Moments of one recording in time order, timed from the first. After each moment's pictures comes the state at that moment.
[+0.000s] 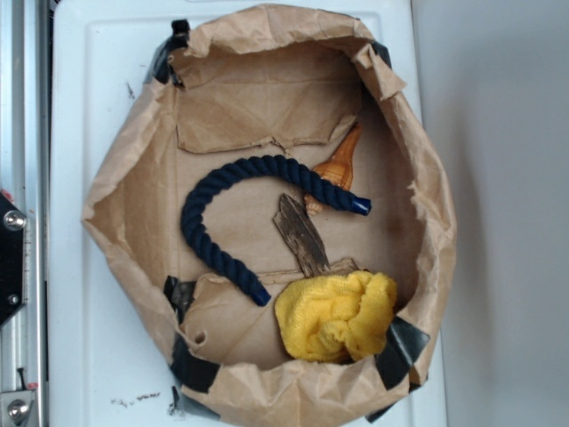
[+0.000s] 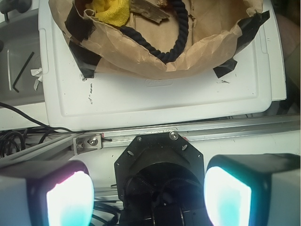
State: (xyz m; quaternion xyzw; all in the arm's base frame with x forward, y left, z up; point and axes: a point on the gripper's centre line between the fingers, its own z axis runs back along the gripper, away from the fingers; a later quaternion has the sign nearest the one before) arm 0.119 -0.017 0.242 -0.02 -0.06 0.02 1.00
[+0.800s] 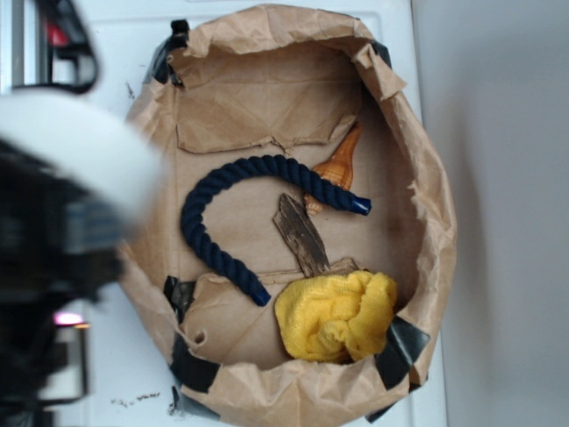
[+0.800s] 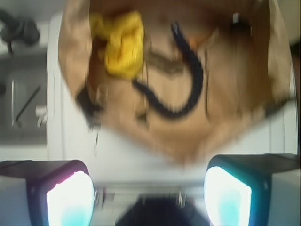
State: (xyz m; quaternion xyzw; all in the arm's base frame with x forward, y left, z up) arm 0.215 -0.013 0.226 0.01 -0.13 -0.01 0.99
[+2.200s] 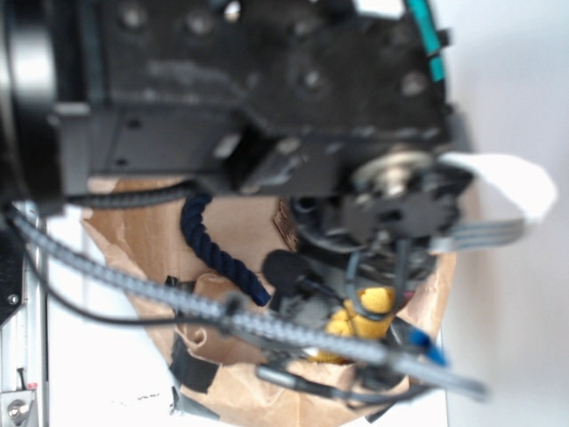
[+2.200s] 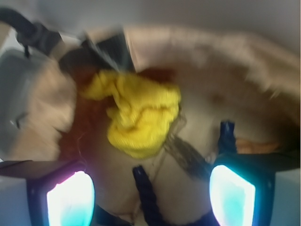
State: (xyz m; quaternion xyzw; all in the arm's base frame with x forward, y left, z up) arm 0.307 -0.003 0.147 -0.07 -0.12 -0.19 0.97
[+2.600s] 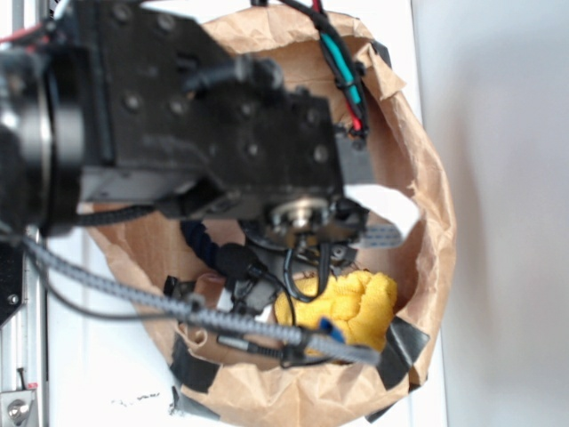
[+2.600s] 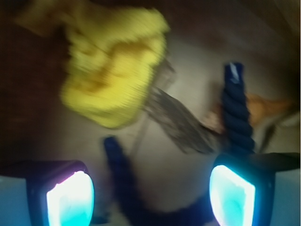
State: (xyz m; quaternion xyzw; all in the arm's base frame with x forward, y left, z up) arm 0.293 -0.010 0.090 0.01 -0.08 -0.21 0.97
